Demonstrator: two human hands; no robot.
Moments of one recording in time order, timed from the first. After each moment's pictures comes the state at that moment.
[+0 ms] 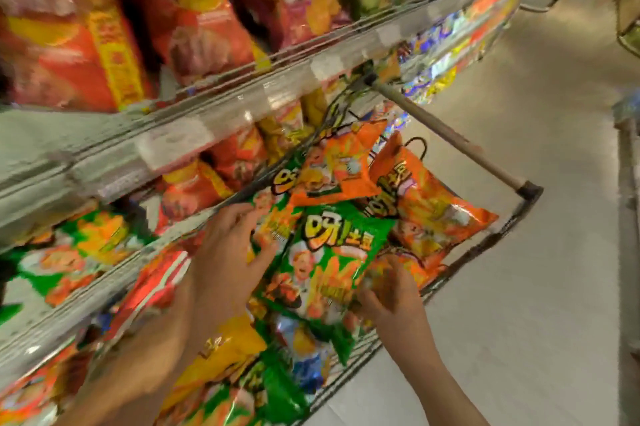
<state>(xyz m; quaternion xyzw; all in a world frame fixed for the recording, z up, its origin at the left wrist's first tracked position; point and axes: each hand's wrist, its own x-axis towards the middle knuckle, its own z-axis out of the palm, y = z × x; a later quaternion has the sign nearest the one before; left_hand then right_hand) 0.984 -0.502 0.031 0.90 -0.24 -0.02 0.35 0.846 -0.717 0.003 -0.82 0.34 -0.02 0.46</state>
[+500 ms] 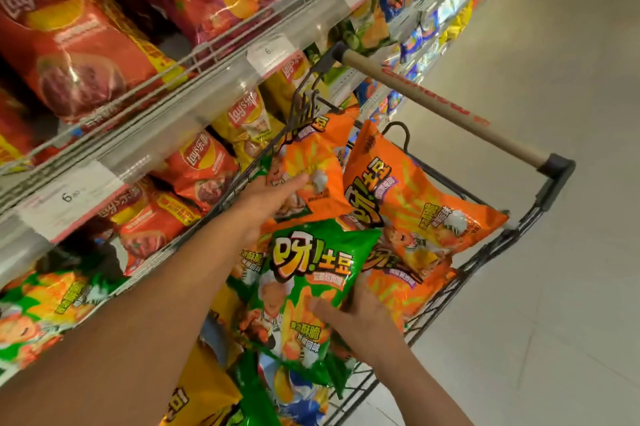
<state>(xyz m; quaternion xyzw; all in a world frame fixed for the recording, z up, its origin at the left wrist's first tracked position) 1.100 -0.664 0.019 0.82 0.06 -0.32 0.46 0.890 -0.753 -0.038 -0.73 0.30 0.11 0.61</state>
